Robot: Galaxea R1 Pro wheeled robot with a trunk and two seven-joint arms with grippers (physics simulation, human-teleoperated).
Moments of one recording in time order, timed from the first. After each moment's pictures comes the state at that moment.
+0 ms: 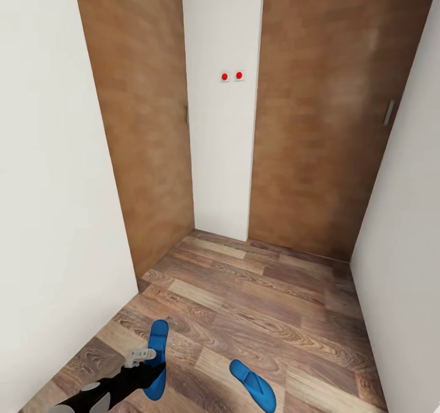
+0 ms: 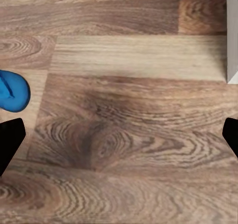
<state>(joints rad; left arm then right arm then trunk) -0.59 0.11 -0.03 -0.02 0.17 -0.18 -0.49 -0.01 -0.36 -0.15 -0.56 -0.45 -0.02 0.37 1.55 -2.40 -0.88</state>
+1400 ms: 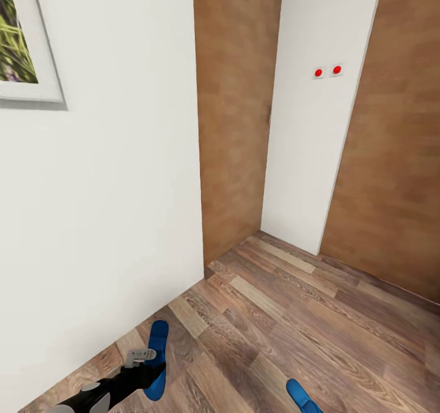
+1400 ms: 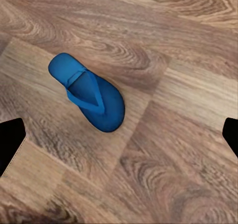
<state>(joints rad) -0.59 0.11 -0.04 -0.02 0.17 -0.18 -0.49 -0.01 -0.36 -0.15 -0.56 -0.45 -0.02 0.37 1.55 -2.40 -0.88</state>
